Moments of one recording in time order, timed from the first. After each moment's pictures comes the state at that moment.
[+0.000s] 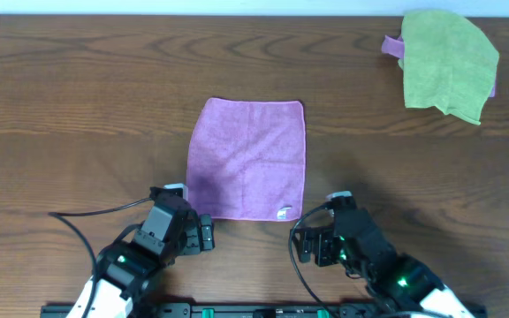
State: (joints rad) left arm -0.52 0.82 0.42 -0.66 0.01 -0.60; right arm 0.69 0.77 0.30 -0.41 -0.07 0.63
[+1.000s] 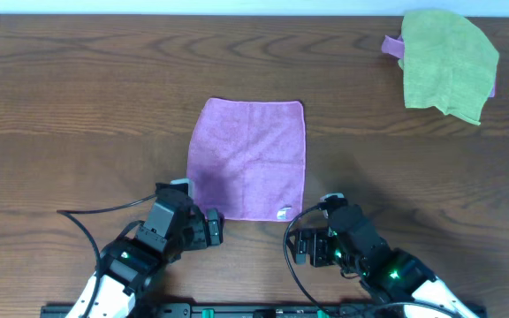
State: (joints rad) left arm -0.52 0.84 0.42 -0.59 0.09 -0.65; right arm 0.69 0.84 0.31 -0.41 -0.15 0.68
